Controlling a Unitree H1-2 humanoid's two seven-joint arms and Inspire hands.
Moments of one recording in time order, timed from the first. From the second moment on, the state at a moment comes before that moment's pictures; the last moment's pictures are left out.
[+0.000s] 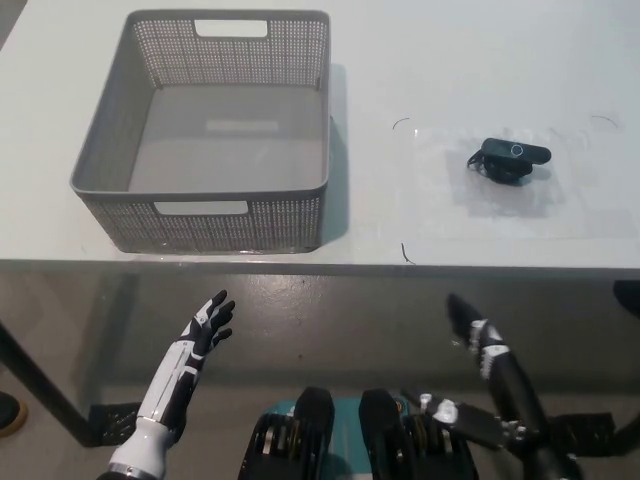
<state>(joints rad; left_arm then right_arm) -0.06 0.14 -0.07 0.14 0.03 -0.26 -0.10 0.03 -0.10 0.16 -0.07 -0.07 -0.14 0.06</state>
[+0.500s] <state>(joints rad) -0.06 0.13 -0.07 0.14 0.03 -0.26 -0.10 -0.07 -0.25 0.13 -0.43 -0.32 0.06 0.10</state>
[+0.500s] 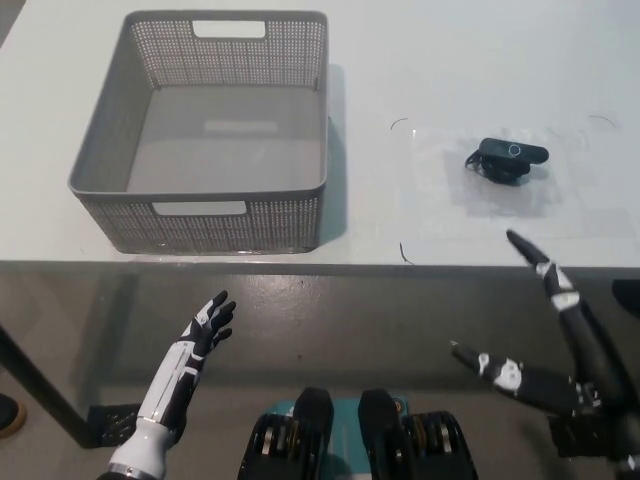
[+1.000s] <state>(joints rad) 0.02 0.13 -0.07 0.14 0.03 -0.26 -0.10 -0.58 -0.38 0.19 -0.17 -0.59 0.26 0.21</state>
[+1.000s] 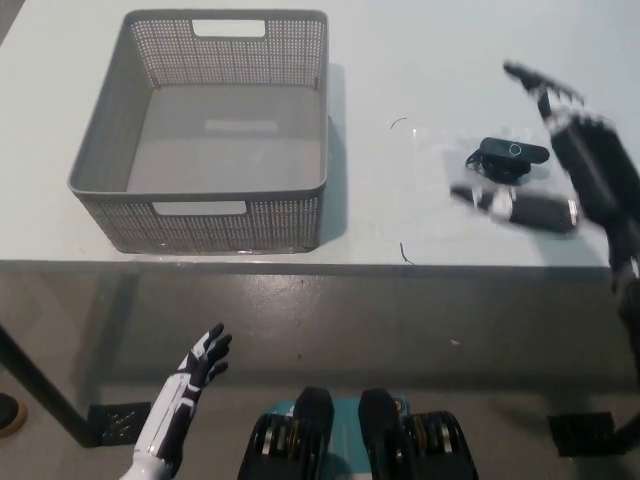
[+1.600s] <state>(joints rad) 0.03 0.12 -0.07 0.14 0.03 -0.28 -0.10 -1.06 -0.35 0.36 0.73 -0.67 0.27 0.21</state>
